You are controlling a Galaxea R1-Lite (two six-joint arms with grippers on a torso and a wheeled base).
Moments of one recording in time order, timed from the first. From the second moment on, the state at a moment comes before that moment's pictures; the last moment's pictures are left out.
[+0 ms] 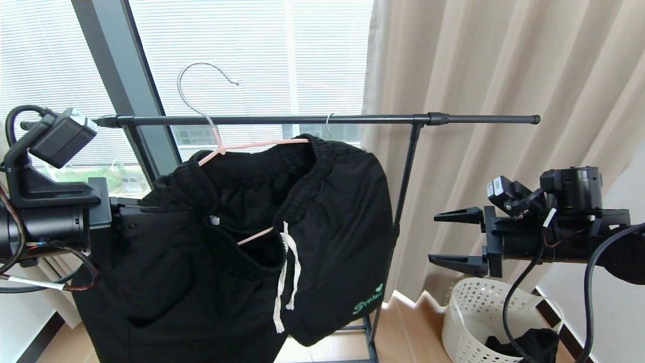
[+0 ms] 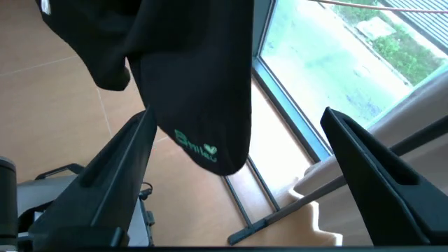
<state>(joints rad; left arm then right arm) -0.05 1.33 -0.85 -0.03 -0.77 0.33 0.09 1.78 -0.80 -0.37 0.88 -0.54</state>
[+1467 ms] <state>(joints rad) -0.27 1.56 -0.72 -0.03 -0.27 0.34 0.36 1.53 -0.81 -0.38 0.42 -0.21</state>
